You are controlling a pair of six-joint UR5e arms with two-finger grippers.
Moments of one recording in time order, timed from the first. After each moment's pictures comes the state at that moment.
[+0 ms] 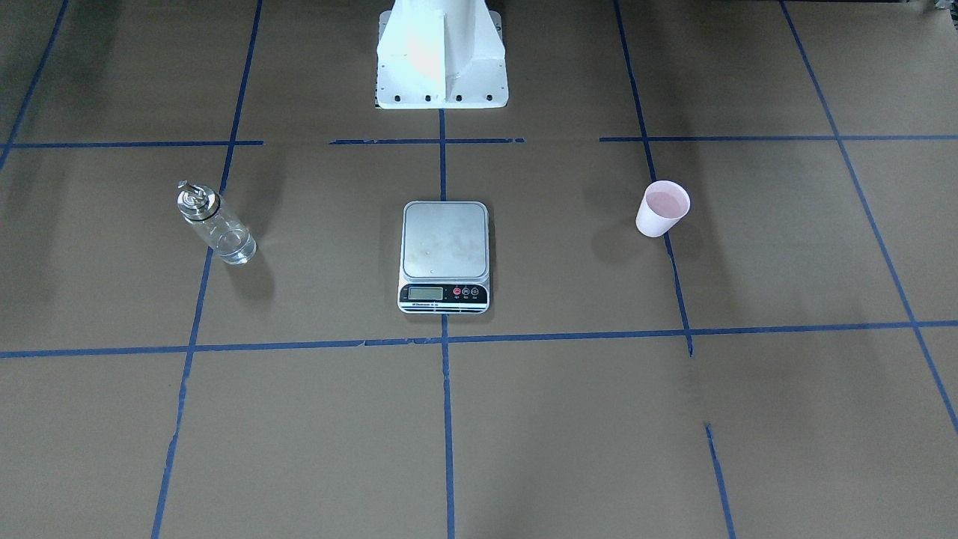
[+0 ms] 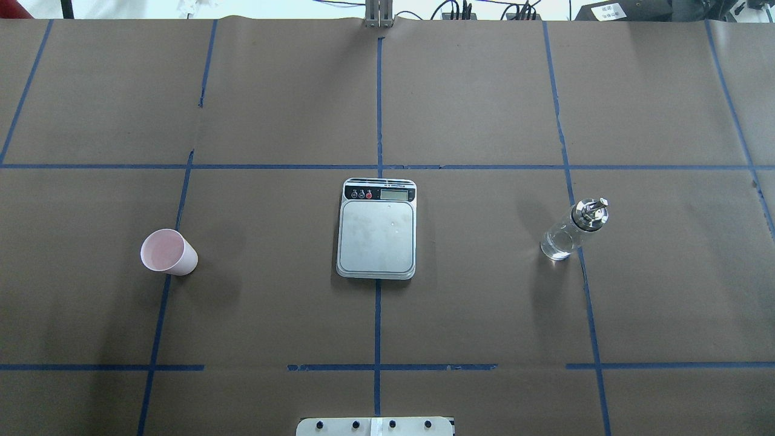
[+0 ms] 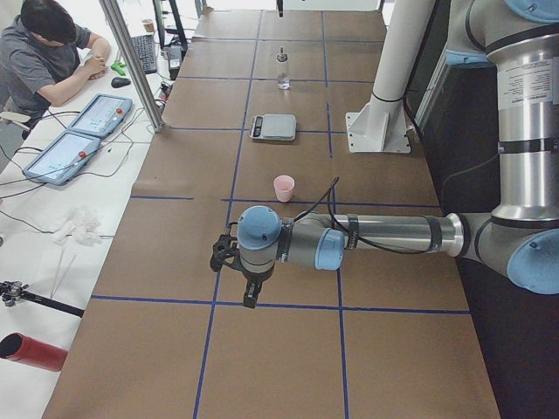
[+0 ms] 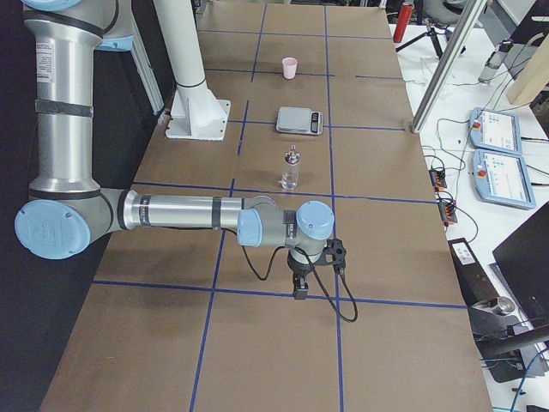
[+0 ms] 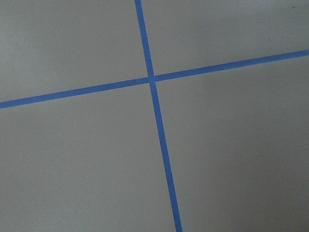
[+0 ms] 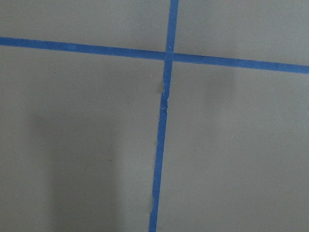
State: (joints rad) left arm -1.56 -1.43 -1.71 -1.73 -2.40 0.08; right arm 1.46 -1.64 1.64 -1.56 2.31 0.00
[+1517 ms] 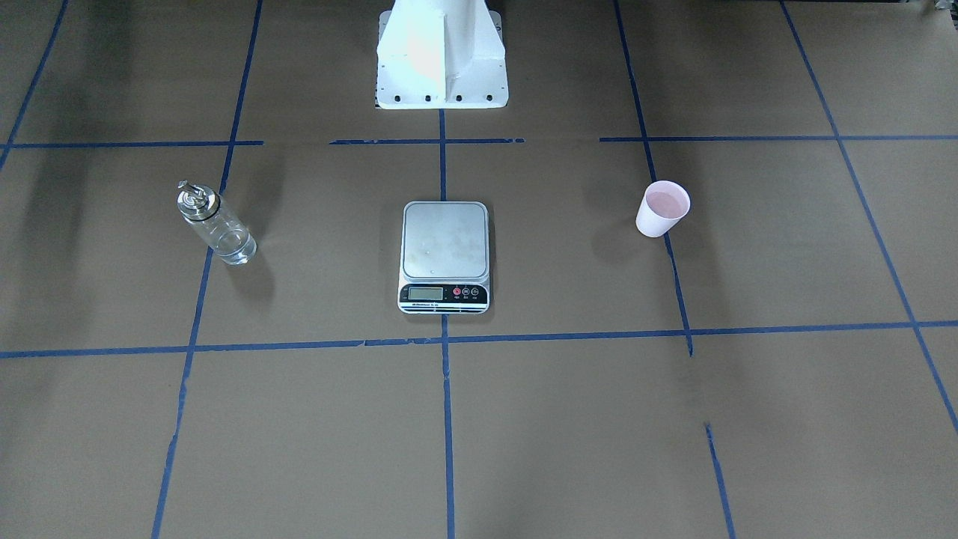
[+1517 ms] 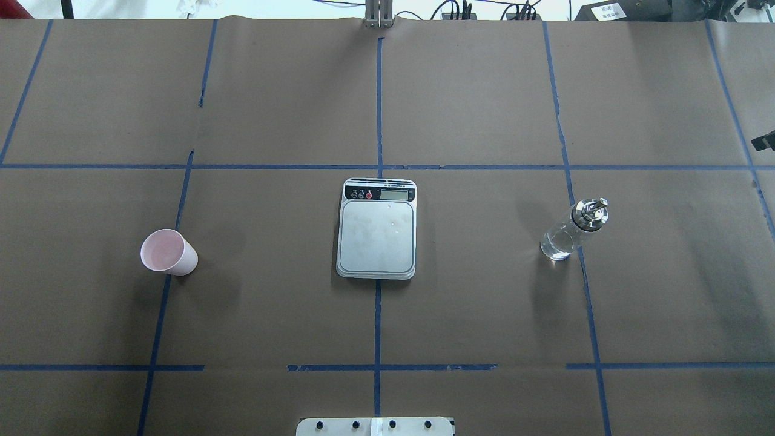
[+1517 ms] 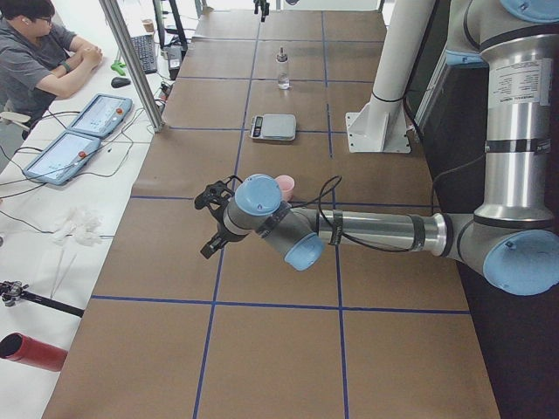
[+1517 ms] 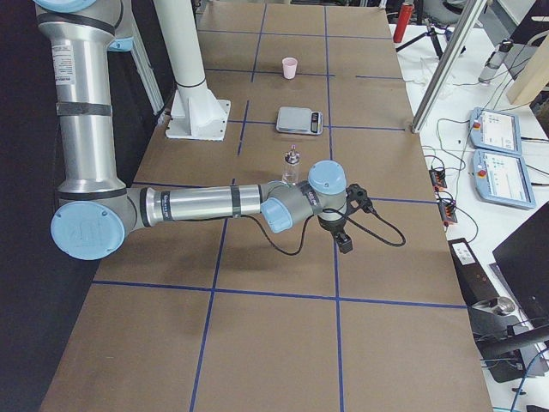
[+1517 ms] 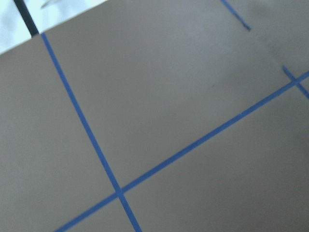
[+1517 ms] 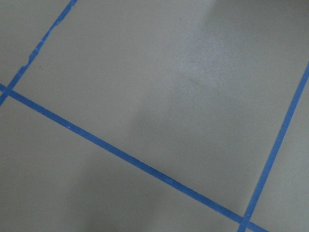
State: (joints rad) left arm -1.53 -1.52 -1.66 -2.33 -2.41 0.07; right arm 1.37 -1.54 1.63 -1.14 2.29 0.01
